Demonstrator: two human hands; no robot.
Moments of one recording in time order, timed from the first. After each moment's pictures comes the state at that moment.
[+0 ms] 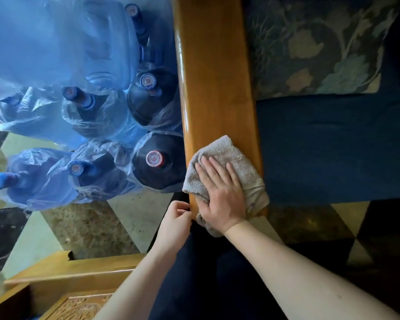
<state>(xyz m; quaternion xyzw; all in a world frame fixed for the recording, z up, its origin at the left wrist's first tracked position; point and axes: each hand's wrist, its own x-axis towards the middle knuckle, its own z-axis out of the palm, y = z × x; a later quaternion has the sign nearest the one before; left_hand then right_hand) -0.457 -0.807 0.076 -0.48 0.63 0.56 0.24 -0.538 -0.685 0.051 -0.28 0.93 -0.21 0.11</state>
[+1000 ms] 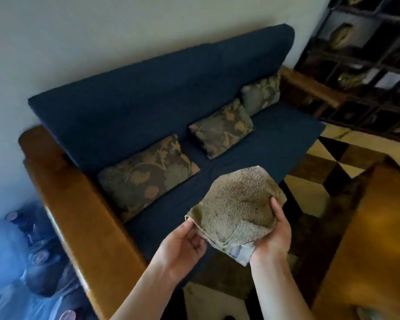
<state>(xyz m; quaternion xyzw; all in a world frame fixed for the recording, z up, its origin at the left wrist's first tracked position) -0.583 -0.592 0.340 -0.23 0.31 0.82 0.42 -0.534 -0.420 0.410 0.37 0.19 -0.89 -0.19</state>
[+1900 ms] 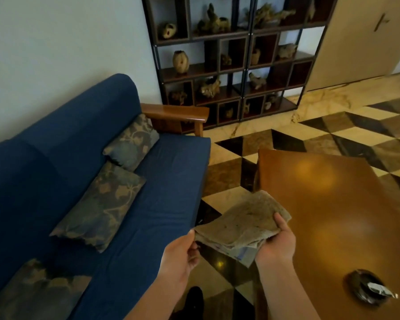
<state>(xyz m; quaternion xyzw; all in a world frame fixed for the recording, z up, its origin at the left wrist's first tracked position) -0.589 -0.084 0.382 -0.06 0.61 0.62 0.49 -0.439 0.040 0.419 0.42 -0.03 -0.78 -0.46</state>
